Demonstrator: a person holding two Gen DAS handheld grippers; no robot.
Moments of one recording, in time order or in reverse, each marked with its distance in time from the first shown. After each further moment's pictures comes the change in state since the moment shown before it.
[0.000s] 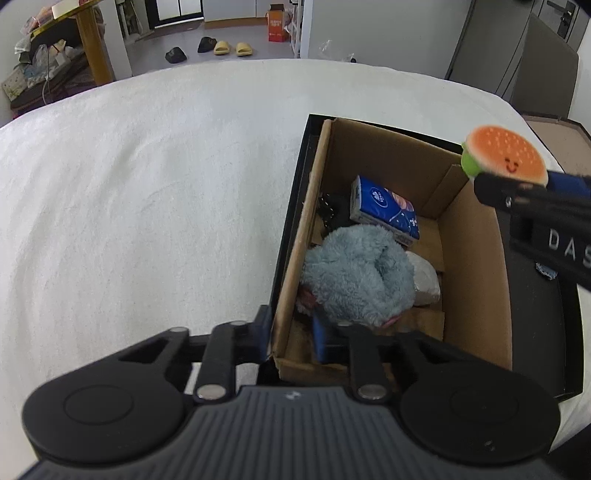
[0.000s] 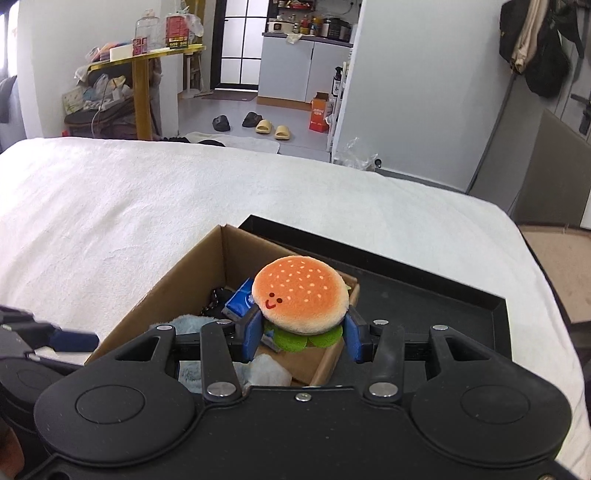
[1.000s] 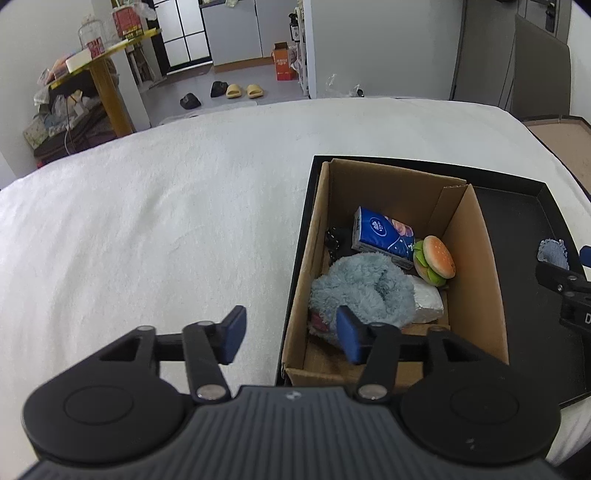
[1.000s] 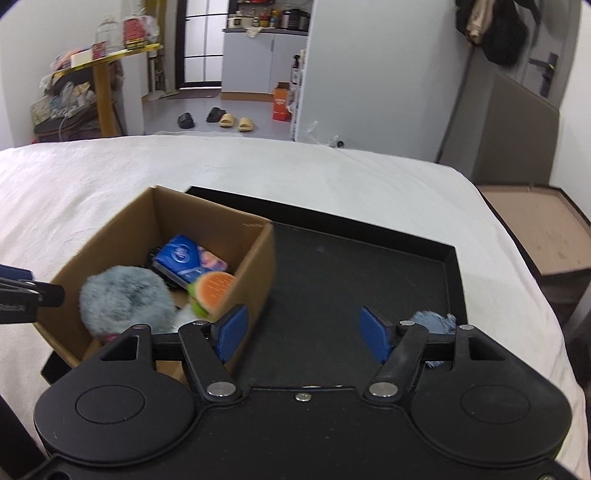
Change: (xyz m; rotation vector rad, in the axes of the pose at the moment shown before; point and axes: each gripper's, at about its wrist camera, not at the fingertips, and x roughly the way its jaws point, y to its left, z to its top) left arm -0.028 -0.023 -0.003 0.082 -0.130 0.113; right arm -0.013 -0.059 -0.053 0.104 0.028 -0.071
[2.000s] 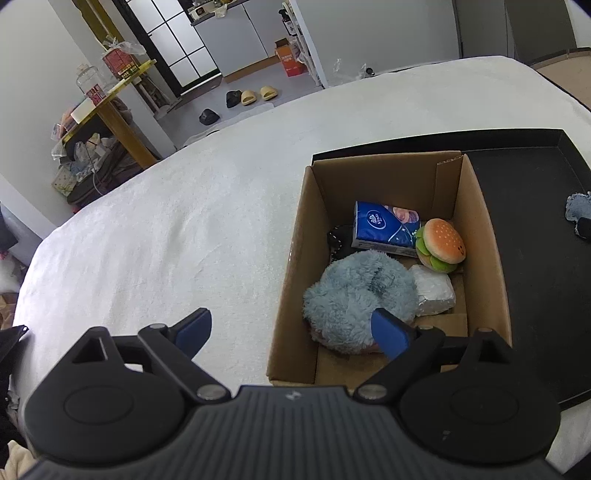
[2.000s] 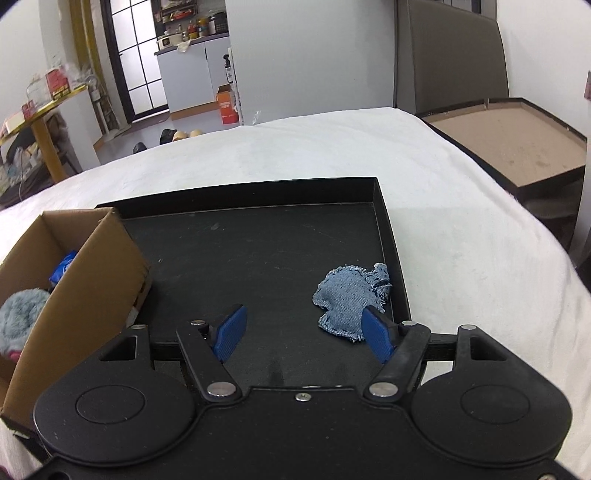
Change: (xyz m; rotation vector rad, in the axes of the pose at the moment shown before) left arm 0.001 -0.057 0.010 0.175 0.030 0.205; right arm 0.056 -0.112 -0.045 0.264 0.007 0.015
